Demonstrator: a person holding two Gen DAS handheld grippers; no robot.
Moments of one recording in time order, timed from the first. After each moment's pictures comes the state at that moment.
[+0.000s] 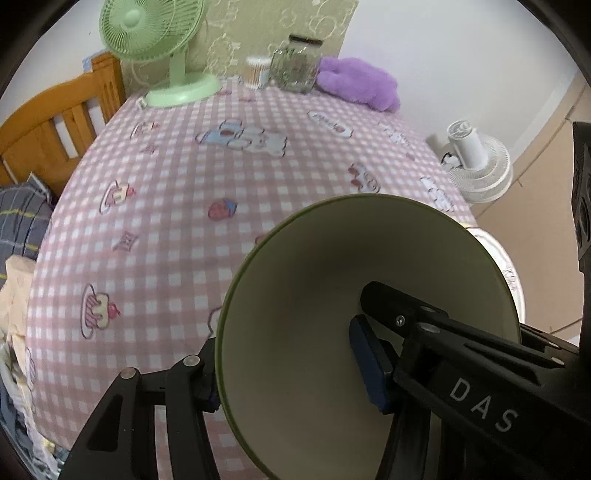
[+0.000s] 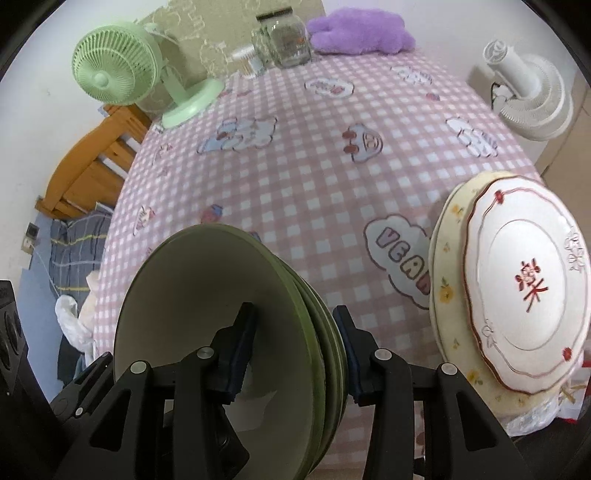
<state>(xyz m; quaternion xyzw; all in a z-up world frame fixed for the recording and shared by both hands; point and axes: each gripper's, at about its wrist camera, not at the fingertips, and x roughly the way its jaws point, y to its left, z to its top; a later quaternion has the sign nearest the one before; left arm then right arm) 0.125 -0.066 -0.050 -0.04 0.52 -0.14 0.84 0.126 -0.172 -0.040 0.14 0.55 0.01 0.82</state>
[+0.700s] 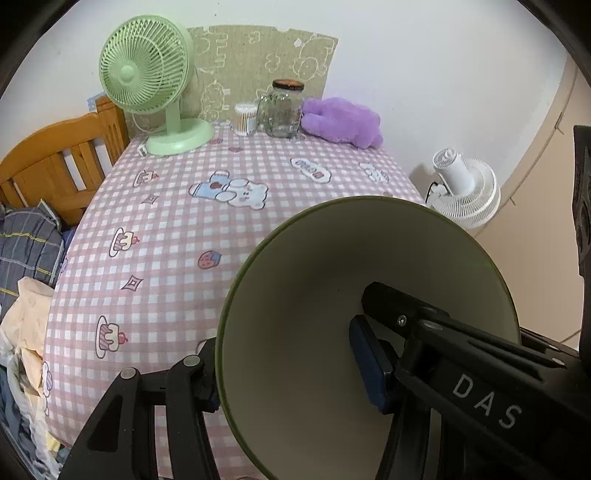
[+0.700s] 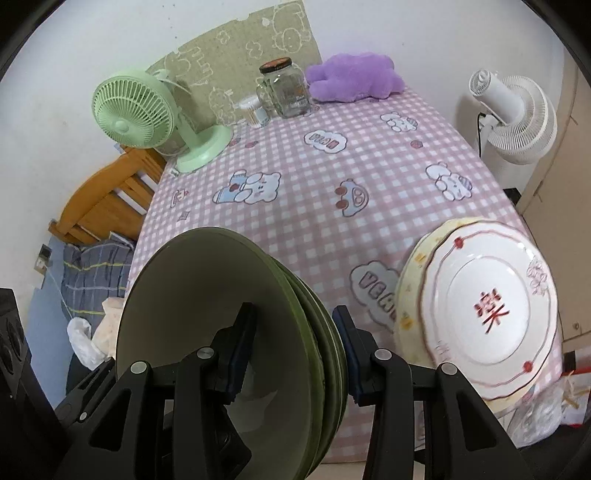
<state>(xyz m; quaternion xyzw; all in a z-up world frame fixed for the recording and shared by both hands) 0.114 -0.099 0.002 -0.04 0.47 -0.13 0.87 0.114 -0.202 0.017 0.15 0.50 0.03 0.85</state>
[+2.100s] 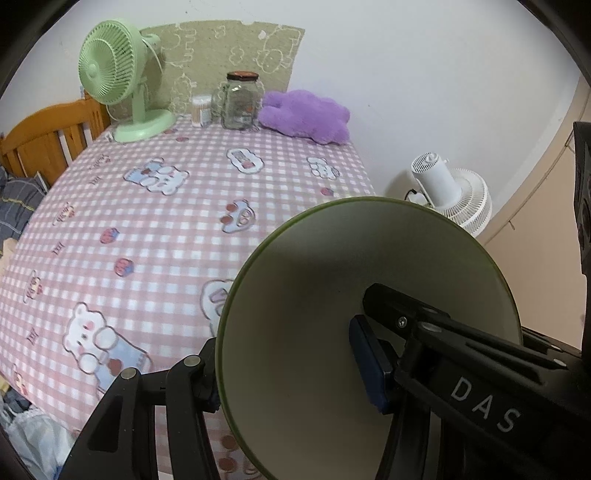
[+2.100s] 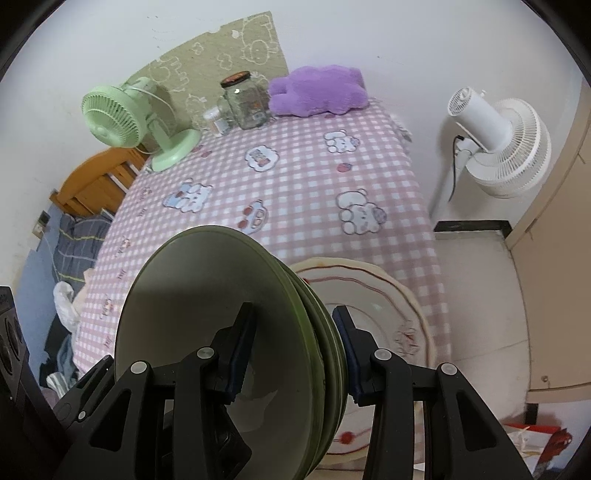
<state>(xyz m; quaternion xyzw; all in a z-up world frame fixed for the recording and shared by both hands) 0.104 -0.259 -0.012 -0.09 0.47 -0.09 0.87 0.112 -0.365 0.017 0.08 0.51 0.06 0.85</state>
